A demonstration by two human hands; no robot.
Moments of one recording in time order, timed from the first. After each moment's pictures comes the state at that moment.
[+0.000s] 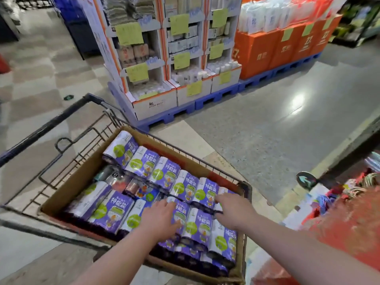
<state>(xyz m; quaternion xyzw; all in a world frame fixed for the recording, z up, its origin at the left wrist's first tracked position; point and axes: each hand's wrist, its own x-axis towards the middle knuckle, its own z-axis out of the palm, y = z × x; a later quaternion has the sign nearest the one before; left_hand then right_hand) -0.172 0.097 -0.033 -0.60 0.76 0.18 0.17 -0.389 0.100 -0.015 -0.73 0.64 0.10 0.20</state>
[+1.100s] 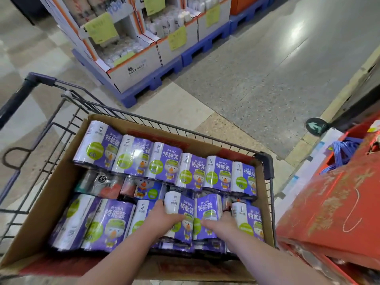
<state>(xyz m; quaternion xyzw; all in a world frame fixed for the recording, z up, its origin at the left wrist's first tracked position) -0.141 0.040 -0.112 -0.73 0.45 0.52 0.03 -0.313 0.100 -0.160 -0.15 0.75 -0.16 0.63</state>
